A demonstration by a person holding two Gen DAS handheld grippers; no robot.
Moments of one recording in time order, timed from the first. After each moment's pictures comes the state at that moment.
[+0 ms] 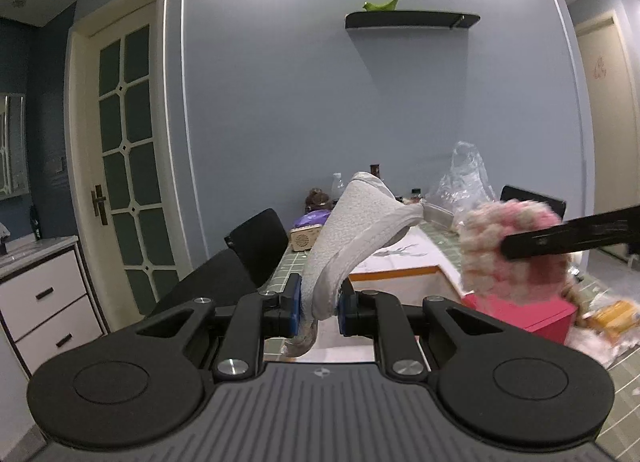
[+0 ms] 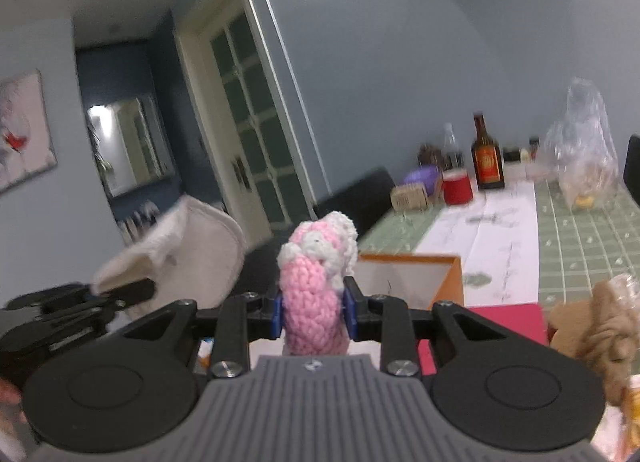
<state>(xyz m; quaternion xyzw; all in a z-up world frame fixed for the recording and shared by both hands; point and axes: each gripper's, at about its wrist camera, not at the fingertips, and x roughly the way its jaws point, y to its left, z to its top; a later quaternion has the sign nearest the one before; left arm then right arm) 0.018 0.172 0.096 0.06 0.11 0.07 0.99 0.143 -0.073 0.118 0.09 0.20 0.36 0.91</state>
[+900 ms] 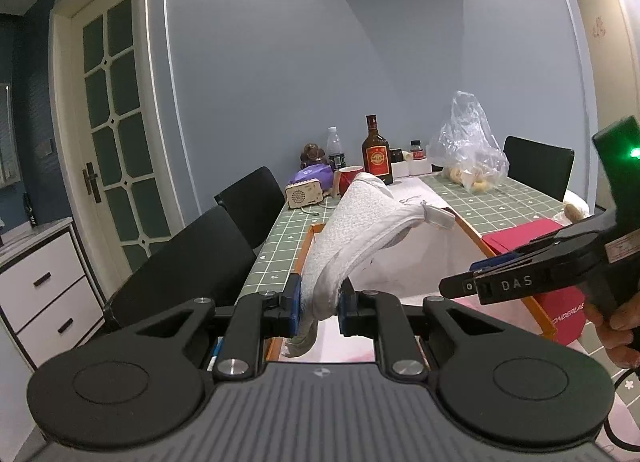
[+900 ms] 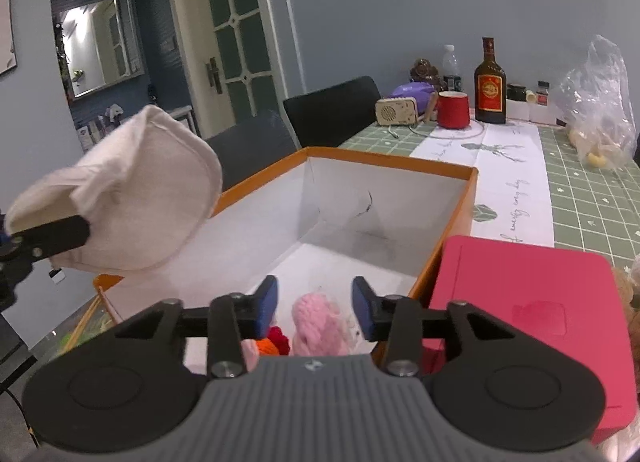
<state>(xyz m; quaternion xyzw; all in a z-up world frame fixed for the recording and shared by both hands) 0.044 0.185 0.058 0.08 0.17 0.07 0.98 0.201 -0.020 0.042 0.01 0.27 0.35 0.89</state>
